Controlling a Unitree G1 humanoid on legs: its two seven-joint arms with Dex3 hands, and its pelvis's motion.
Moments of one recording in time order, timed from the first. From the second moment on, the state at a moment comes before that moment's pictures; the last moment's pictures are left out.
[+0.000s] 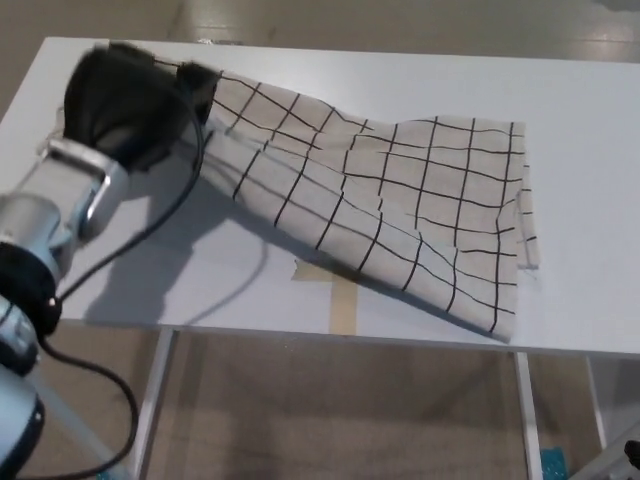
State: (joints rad) left_arm -1.06 0.56 -0.64 1.08 0.95 -0.26 0.63; right_arm 0.22 -0.14 -0.28 0.49 0.10 -0.28 0.02
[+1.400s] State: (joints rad) left_arm -1.44 0.17 -1.09 0.97 1.23 -0.53 0.68; right_arm 0.21 -0.16 -0.25 0.41 0.05 -0.27 0.00
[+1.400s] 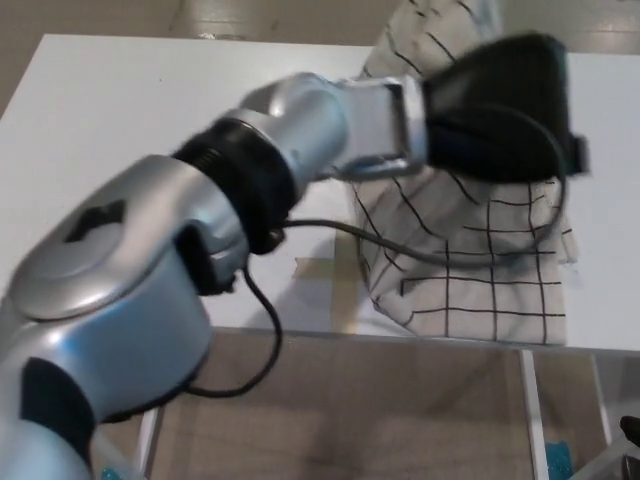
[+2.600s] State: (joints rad) left_arm -1.33 0.07 -0.91 0.90 1.13 -0.53 0.13; right_arm 0.16 -0.17 -0.25 0.39 0.05 -0.26 0.00
